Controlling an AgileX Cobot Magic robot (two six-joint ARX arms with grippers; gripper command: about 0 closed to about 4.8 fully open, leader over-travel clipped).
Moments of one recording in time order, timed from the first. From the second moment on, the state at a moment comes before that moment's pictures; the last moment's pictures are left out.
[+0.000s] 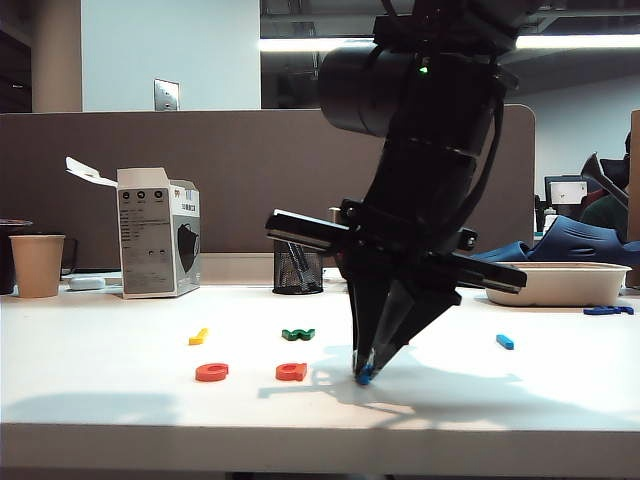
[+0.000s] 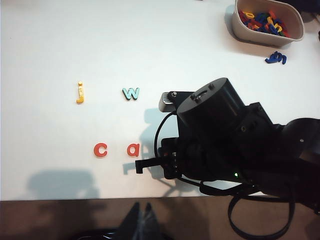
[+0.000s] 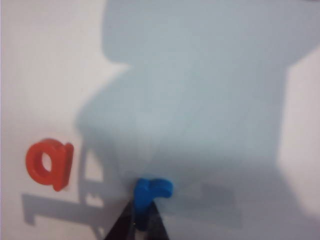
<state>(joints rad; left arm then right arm) -1.31 1.29 1.60 -1.30 -0.67 -1.13 0.75 1.76 1.09 -0.55 -0.05 0.64</state>
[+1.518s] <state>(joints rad) -1.31 1.29 1.60 -1.30 -0.67 -1.13 0.75 1.73 1.17 -0.63 -0.08 0.65</state>
